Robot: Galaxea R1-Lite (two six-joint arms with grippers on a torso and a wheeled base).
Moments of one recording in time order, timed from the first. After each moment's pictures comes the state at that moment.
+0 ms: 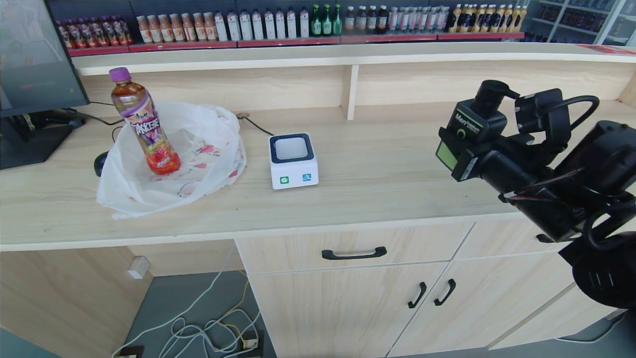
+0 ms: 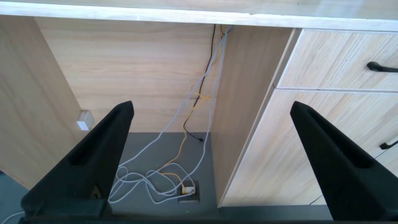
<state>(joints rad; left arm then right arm) 0.00 0.00 0.00 0.00 0.00 0.00 0.32 1.73 -0.72 -1.29 0.00 -0.16</state>
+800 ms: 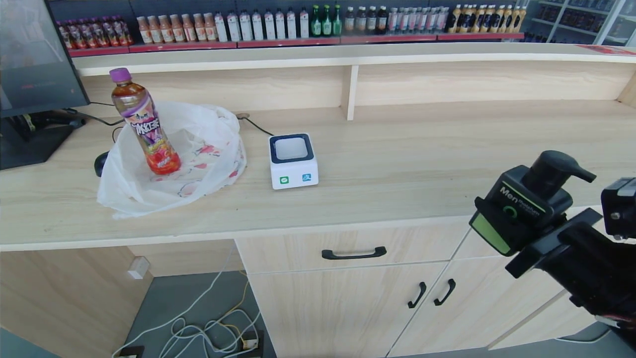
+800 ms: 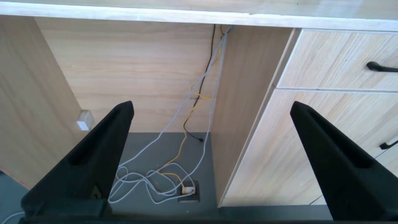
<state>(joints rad) 0.00 0.00 0.00 0.00 0.00 0.00 0.42 1.49 -0.15 -1.57 0.00 -0.21</state>
